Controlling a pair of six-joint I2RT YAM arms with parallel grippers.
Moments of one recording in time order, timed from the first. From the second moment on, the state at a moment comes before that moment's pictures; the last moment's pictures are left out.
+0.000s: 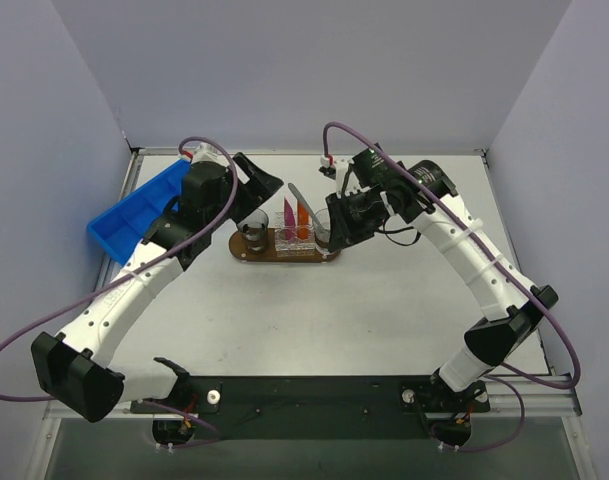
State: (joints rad) left arm -0.52 1.28 1.25 -0.32 -0.07 -1.03; right arm 0.67 1.60 1.86 -1.25 -0.30 0.18
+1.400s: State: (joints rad) left arm -0.30 1.33 1.34 -0.55 -0.10 -0.31; right arm 0.59 1.94 1.99 -1.52 -0.35 0.22
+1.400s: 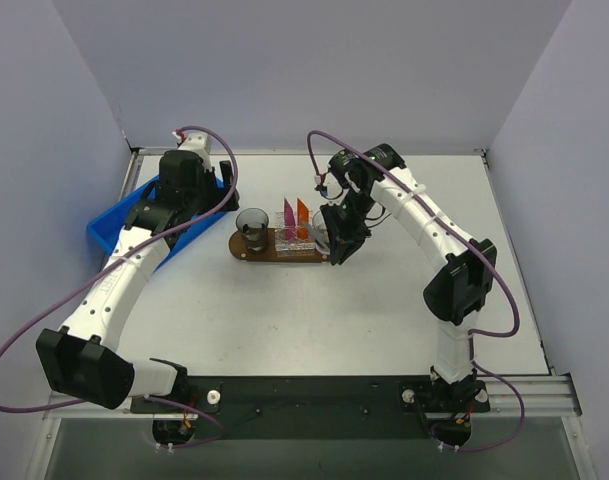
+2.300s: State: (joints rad) left arm -0.30 1.33 1.33 -0.55 -0.09 -0.30; right arm 0.56 1.98 1.96 -1.52 -0.41 0.23
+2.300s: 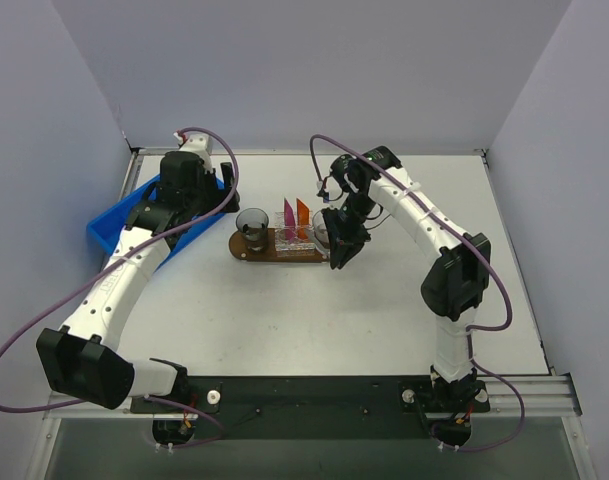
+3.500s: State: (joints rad) left arm -0.31 1.33 1.31 -0.55 -0.09 -0.29; right arm 0.57 2.15 2.14 -1.54 -0.43 0.25
